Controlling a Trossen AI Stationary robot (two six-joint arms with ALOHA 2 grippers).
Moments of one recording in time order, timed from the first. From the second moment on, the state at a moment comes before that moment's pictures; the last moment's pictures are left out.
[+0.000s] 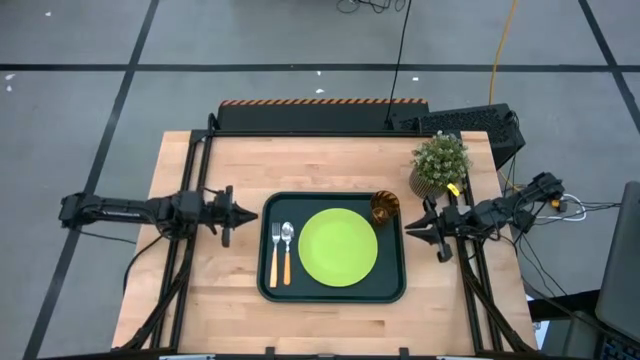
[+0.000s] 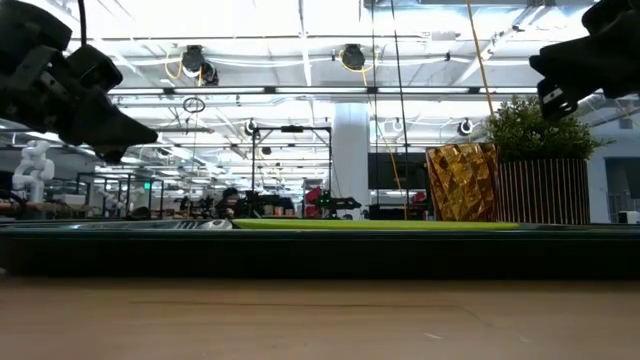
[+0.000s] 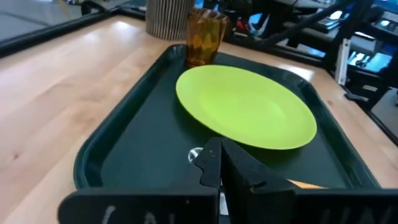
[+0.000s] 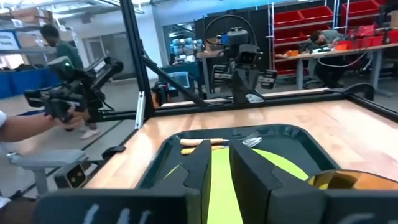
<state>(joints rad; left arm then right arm) 0.00 0.28 0.01 0.01 -0.02 -0.24 0.46 0.03 0.02 0.05 0.34 0.14</state>
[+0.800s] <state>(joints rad) -0.10 0.32 0.01 0.07 -0.21 -0.26 0.41 0.05 0.02 0.04 0.31 0.10</state>
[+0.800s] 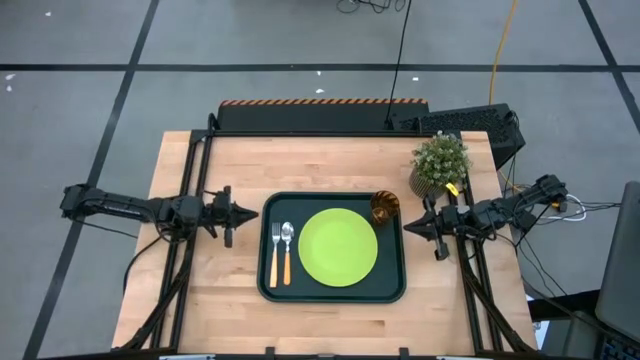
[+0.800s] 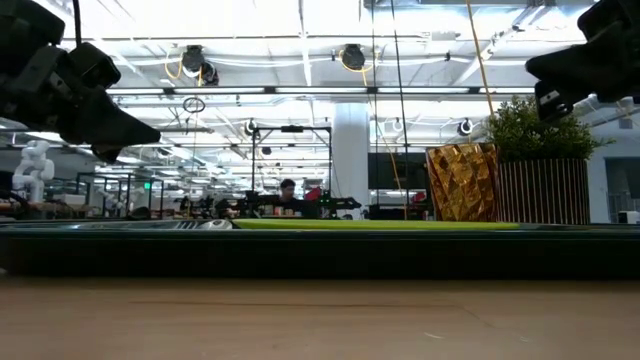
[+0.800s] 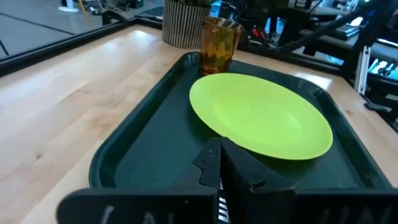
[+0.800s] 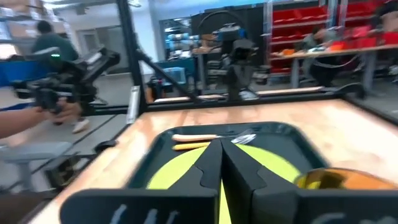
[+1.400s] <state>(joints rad) -0.10 0.32 0.01 0.28 -0.18 -0.11 0.37 0.05 0.02 0.04 0.26 0.17</state>
